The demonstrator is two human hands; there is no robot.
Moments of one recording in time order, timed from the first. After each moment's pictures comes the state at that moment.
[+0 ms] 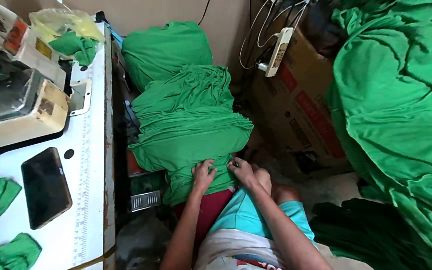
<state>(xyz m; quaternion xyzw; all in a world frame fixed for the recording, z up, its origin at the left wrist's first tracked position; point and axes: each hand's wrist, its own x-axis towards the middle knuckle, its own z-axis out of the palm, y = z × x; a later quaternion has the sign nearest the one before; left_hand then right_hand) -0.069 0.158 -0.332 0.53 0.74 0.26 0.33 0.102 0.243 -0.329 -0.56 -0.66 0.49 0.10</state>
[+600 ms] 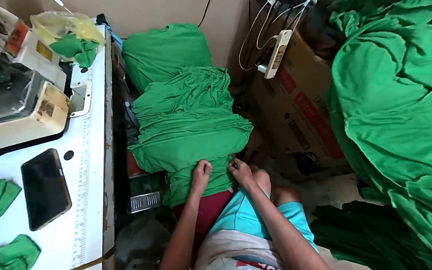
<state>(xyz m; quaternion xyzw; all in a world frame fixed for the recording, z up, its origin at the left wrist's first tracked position) -0.070 0.157 -0.344 0.45 0.69 0.42 0.38 0.098 0.240 -0.322 -0.58 -0.67 0.46 0.07</state>
